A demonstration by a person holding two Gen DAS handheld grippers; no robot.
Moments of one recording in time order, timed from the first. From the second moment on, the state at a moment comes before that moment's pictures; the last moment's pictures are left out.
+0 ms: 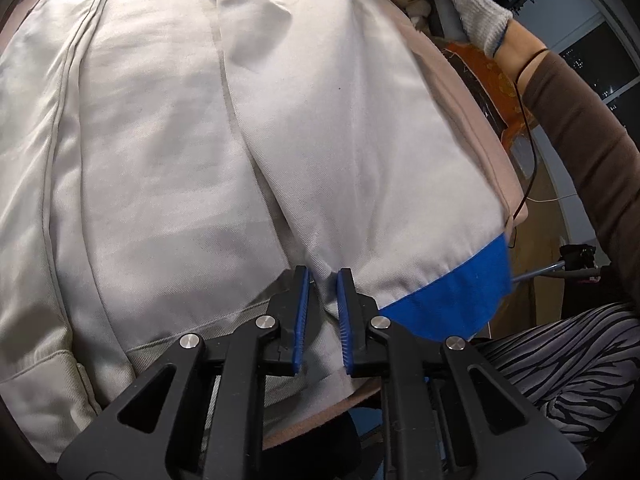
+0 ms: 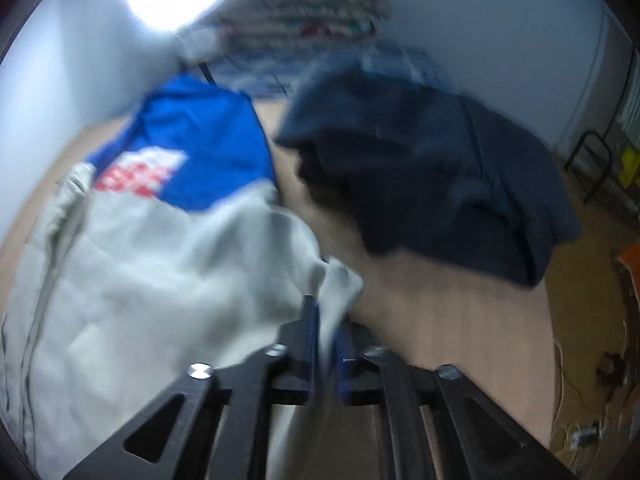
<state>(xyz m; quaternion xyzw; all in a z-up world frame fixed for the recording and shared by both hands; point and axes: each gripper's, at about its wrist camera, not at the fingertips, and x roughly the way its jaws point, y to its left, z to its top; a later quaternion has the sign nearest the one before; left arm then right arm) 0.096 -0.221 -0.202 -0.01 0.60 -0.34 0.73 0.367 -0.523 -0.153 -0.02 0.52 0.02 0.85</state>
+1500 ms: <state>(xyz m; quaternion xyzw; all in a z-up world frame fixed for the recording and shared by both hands) 0.066 -0.228 -0.126 -0.01 0.50 -0.38 0.78 0.021 -0.530 -0.155 0.24 0.55 0.10 0.79</state>
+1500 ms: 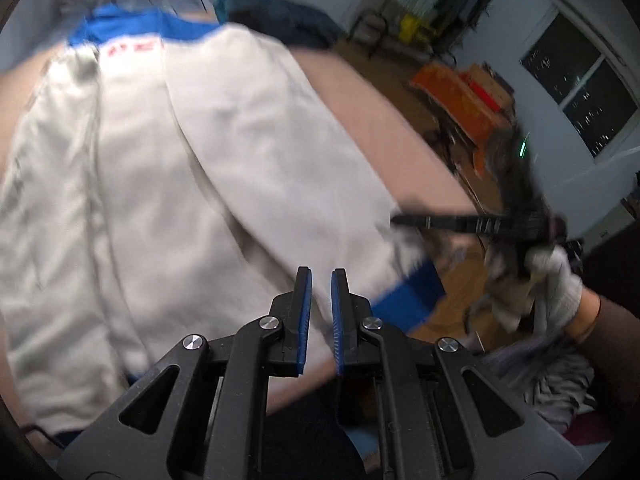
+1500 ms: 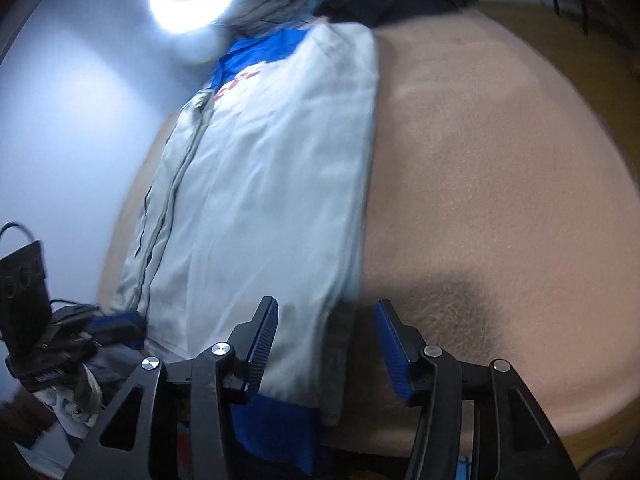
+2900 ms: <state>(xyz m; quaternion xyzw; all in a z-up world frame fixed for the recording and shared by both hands) 0.118 0.050 -0.029 -0.19 0.40 -0.20 0.87 0.069 -0.317 -0.064 -0.09 0.52 0.15 0.84</state>
